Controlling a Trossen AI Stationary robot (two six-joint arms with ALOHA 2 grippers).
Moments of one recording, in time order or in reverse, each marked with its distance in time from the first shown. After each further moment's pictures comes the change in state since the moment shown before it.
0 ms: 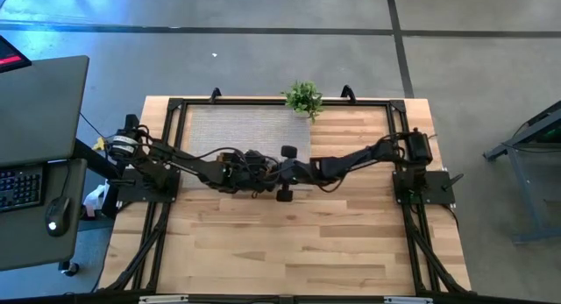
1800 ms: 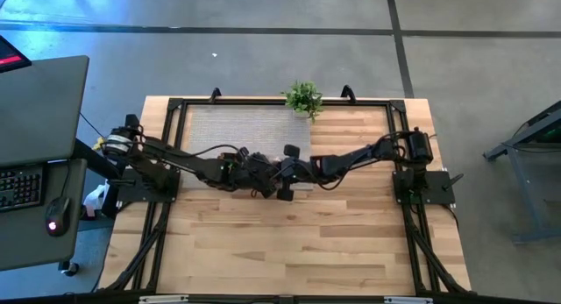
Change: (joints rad) left arm 0.000 -0.032 0.060 -0.083 0.128 0.287; right arm -0.020 0.007 0.005 -0.085 -0.039 0.090
